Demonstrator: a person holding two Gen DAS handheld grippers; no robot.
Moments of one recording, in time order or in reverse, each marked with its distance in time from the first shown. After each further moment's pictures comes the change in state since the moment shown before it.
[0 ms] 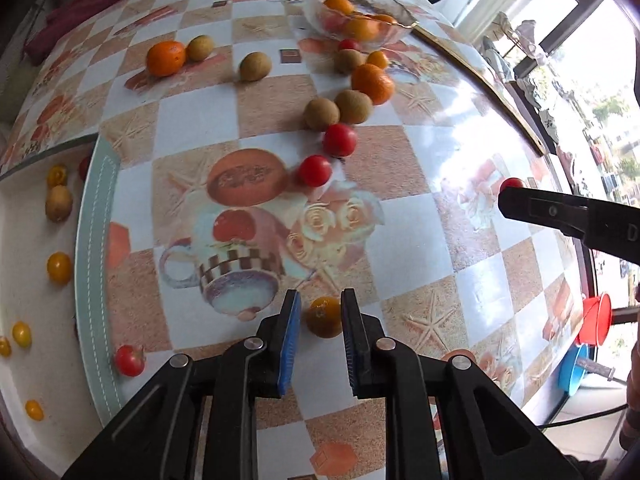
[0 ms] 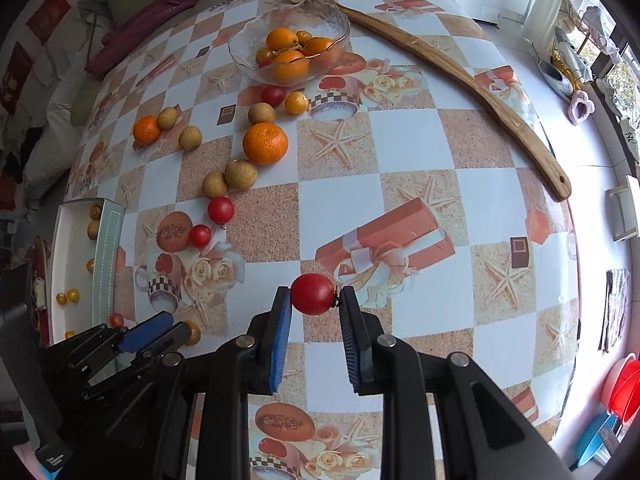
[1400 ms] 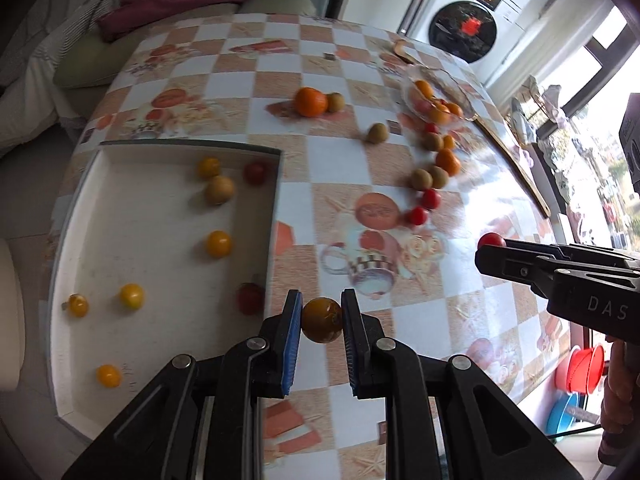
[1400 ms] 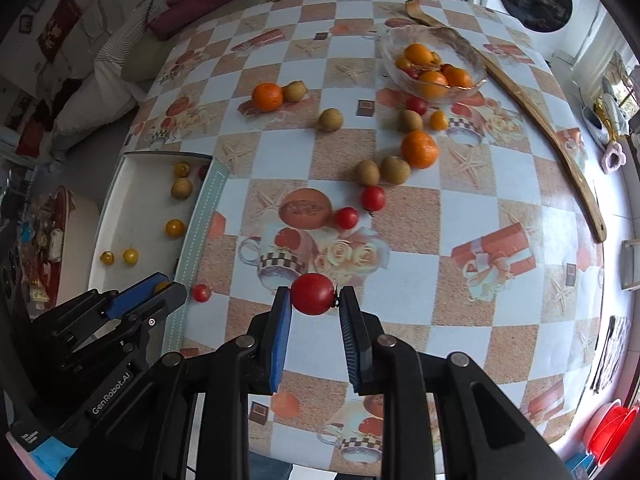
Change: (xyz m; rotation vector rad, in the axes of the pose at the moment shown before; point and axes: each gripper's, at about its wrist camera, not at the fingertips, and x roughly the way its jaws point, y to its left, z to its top) left arm -0.089 0.101 -0.025 -0.181 -0.145 0.039; right arm -0.023 0.121 -0.014 -0.174 0.015 0.058
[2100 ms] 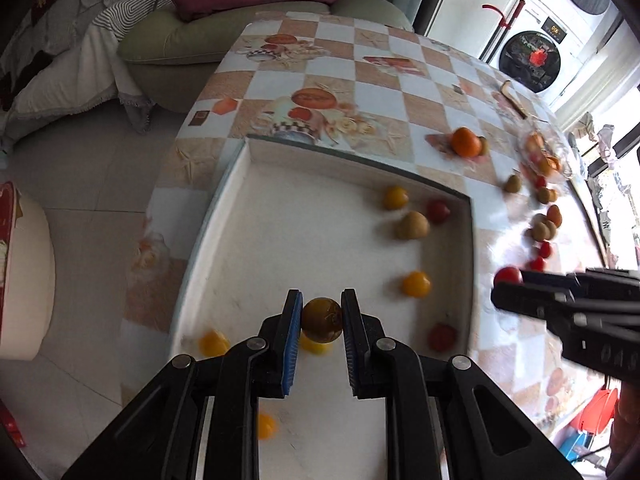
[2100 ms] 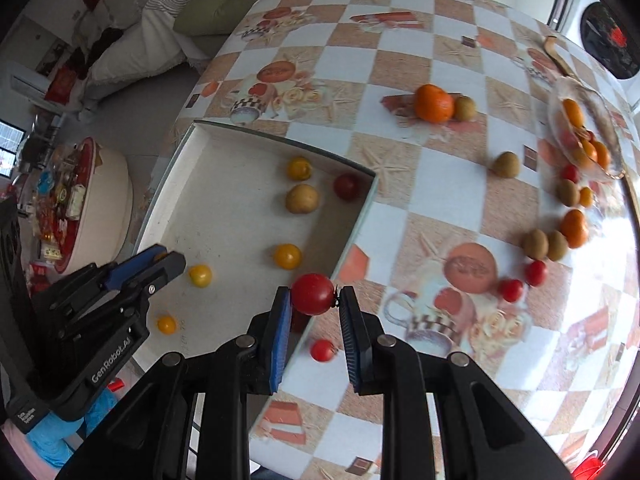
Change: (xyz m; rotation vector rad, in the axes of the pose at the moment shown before) left arm 0.007 0.135 0.028 -0.111 -0.012 0.143; right arm 0.063 0.128 0.045 -0.169 0.090 0.074
